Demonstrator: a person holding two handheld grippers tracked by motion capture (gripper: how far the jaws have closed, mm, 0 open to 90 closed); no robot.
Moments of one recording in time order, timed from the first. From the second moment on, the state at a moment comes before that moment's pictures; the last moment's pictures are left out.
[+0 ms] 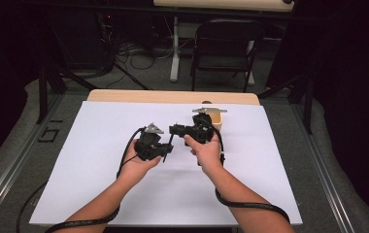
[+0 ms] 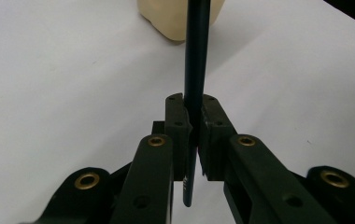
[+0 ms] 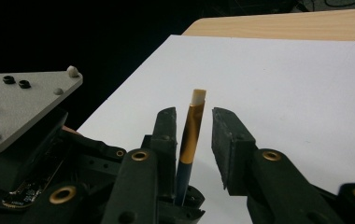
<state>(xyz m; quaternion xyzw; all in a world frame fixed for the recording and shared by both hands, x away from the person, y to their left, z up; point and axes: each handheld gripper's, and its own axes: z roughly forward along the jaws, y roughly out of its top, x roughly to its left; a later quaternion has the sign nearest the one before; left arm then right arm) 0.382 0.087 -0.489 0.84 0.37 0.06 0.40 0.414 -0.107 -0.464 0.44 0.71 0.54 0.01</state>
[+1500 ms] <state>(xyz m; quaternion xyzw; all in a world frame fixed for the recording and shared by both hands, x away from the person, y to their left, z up) 0.383 0.084 -0.489 0.83 0.37 0.06 0.40 0.414 -0.106 -0.462 0.44 0.71 0.55 0.00</state>
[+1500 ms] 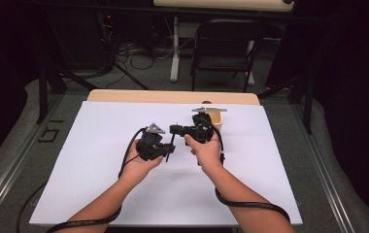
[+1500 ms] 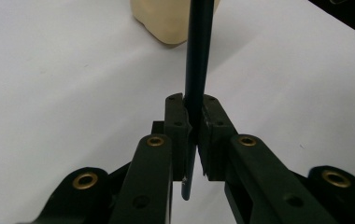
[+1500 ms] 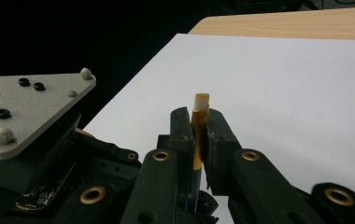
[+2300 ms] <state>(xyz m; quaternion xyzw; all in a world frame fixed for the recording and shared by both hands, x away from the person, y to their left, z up) 0.383 0.113 -0.482 0.81 0.38 0.11 0.42 0.414 -0.109 -0.446 0.42 0.72 0.54 0.10</state>
